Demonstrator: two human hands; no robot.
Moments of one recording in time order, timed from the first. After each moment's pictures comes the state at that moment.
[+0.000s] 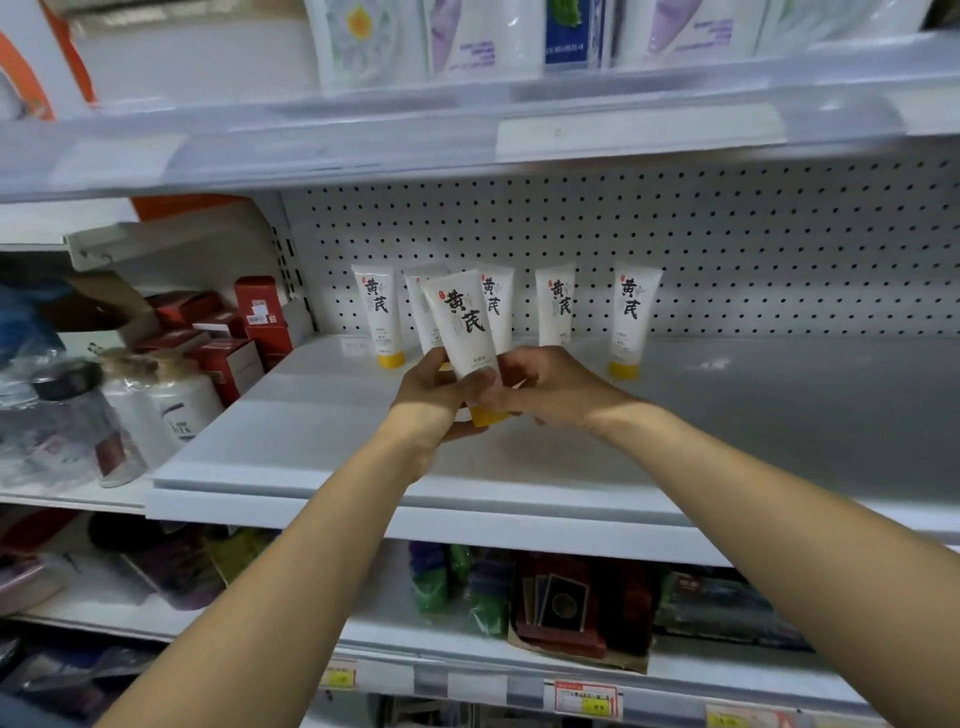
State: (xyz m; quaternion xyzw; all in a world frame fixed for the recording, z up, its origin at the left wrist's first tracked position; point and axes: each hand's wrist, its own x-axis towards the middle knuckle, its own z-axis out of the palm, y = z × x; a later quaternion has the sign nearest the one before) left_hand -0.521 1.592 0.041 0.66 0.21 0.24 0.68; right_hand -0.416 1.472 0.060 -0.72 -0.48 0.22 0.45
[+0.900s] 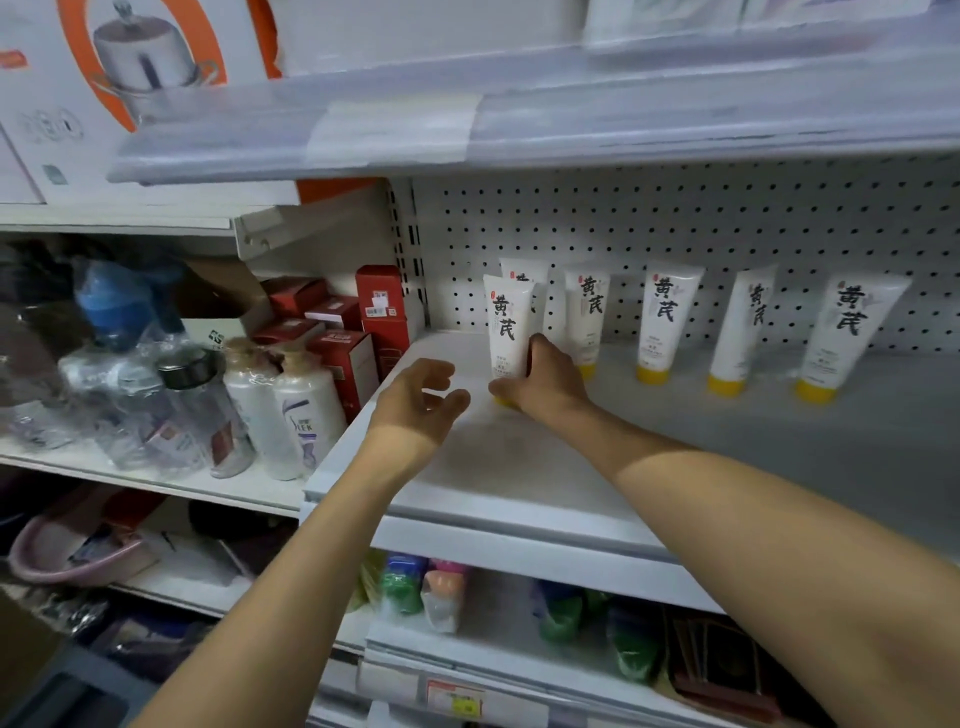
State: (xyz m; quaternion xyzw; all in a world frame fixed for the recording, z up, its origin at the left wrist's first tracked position) left_hand -0.614 1.763 0.026 0.80 0.32 0.30 0.41; right_hand -0.459 1.696 0.020 -0.85 -0.35 0.06 0.39
